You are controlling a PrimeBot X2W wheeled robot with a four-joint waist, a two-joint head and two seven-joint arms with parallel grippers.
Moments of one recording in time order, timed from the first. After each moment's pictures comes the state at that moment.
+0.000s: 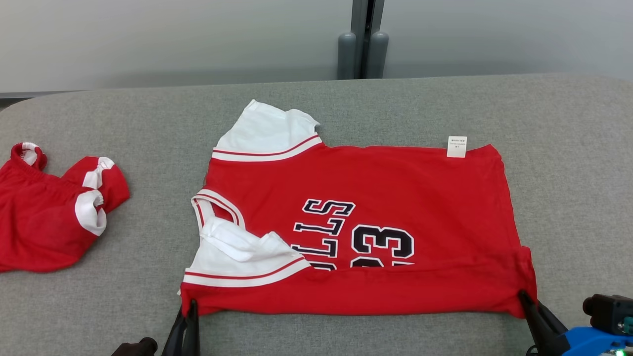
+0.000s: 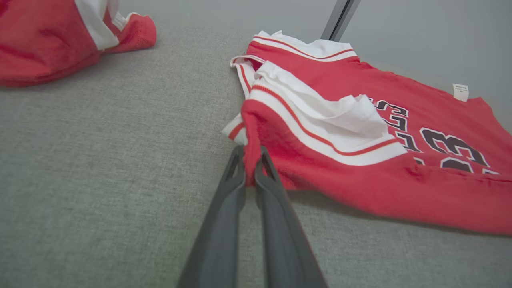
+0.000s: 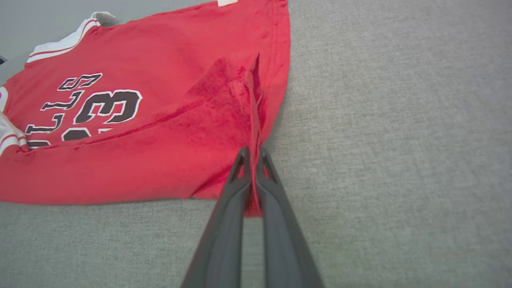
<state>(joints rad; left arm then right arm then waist) 0.13 0.20 -0.29 0.18 -0.48 0.10 -0.21 0.12 -0.12 -0.11 0.07 0.37 0.13 0.22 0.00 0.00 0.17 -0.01</state>
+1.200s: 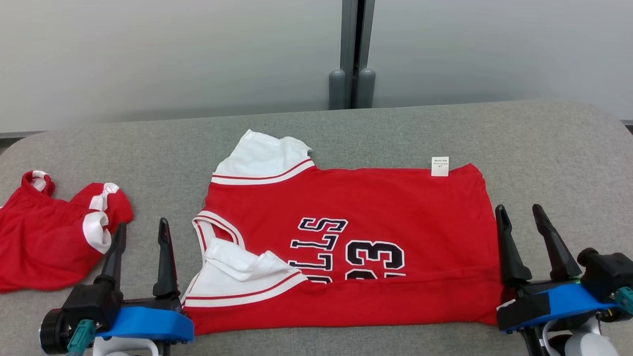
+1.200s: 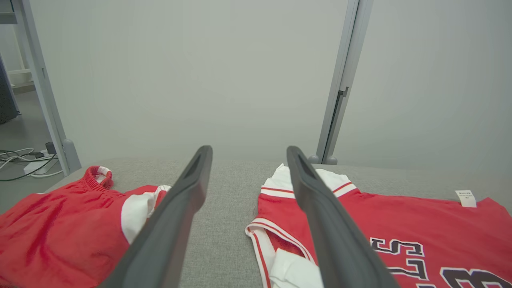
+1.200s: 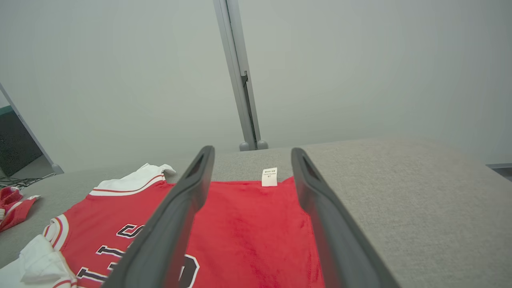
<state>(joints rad) -0.05 0.22 -0.16 0.14 -0.34 0.08 -0.26 -0.07 -0.06 -0.06 0.08 0.24 0.13 -0.13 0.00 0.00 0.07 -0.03</state>
